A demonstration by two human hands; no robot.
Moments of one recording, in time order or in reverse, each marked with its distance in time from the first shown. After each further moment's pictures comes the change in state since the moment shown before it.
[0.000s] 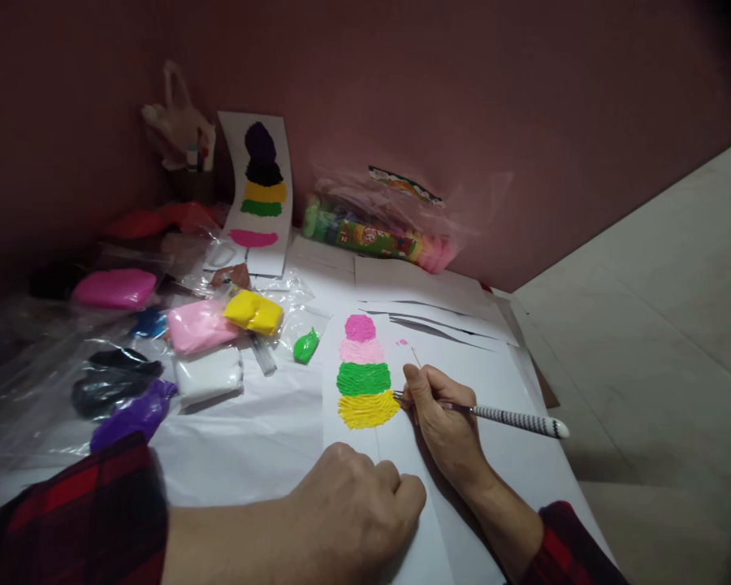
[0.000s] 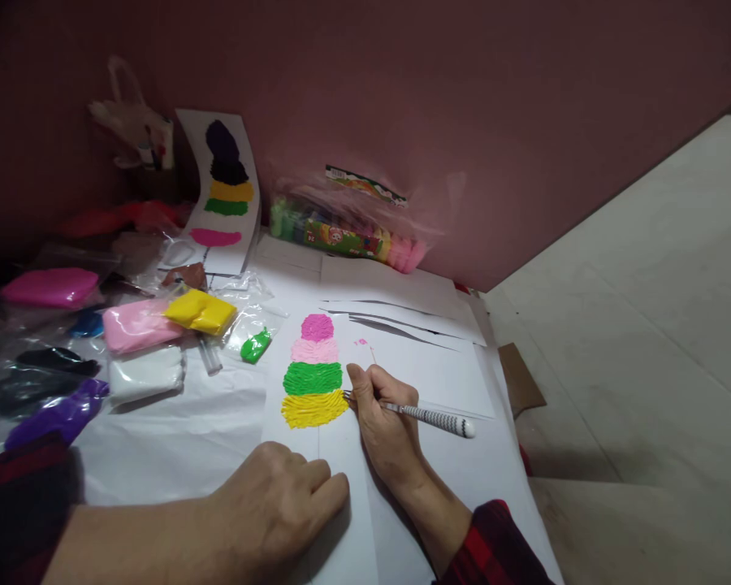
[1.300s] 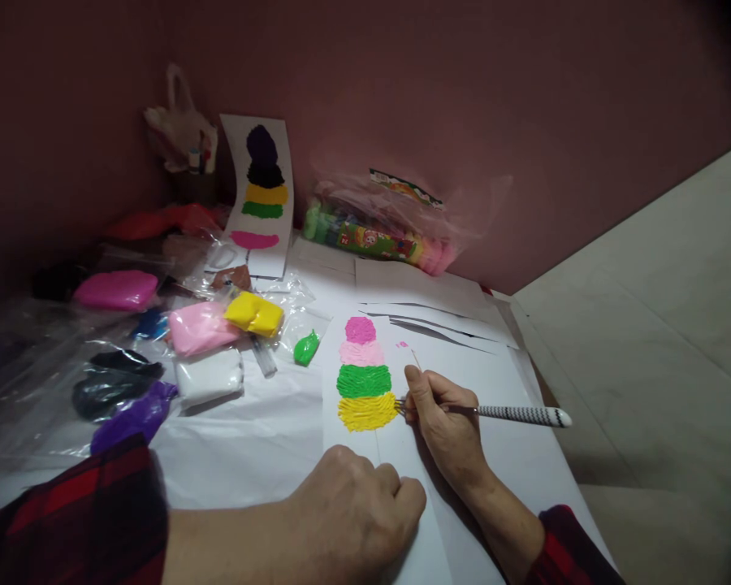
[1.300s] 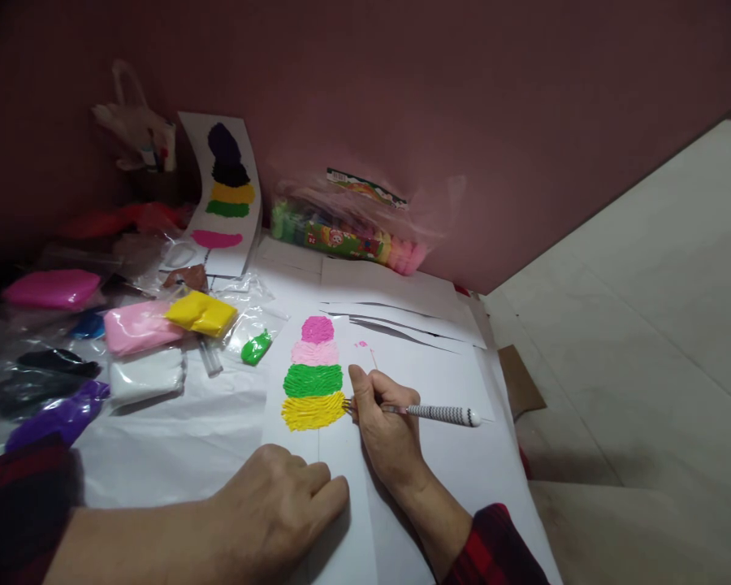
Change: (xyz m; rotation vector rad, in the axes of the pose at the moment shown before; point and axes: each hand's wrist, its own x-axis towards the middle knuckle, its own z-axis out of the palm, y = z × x) left_hand -0.002 -0.001 0.008 -0.006 0.082 0.003; right_hand 0.000 -0.011 0.000 -0.027 0.015 0.016
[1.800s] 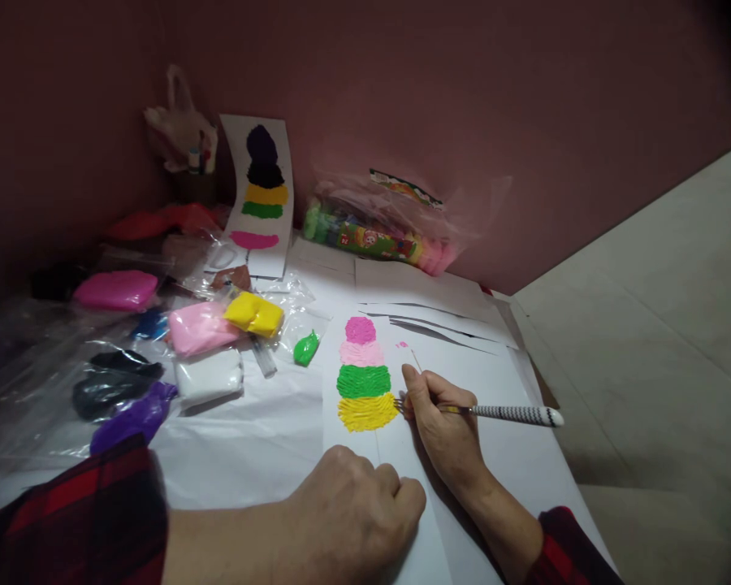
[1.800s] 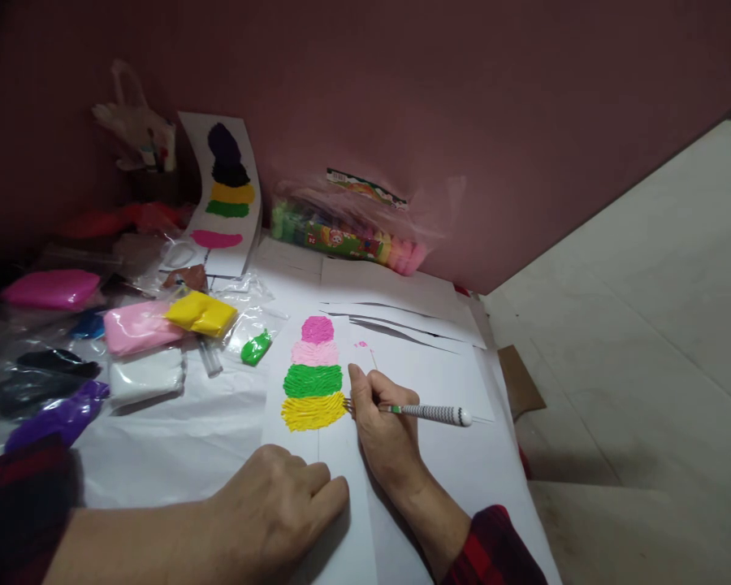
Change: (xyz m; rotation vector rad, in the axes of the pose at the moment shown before) left_hand 0.000 0.000 -0.003 0.013 0.034 0.001; right_hand -0.001 -0.003 0.004 -0.066 0.049 -0.017
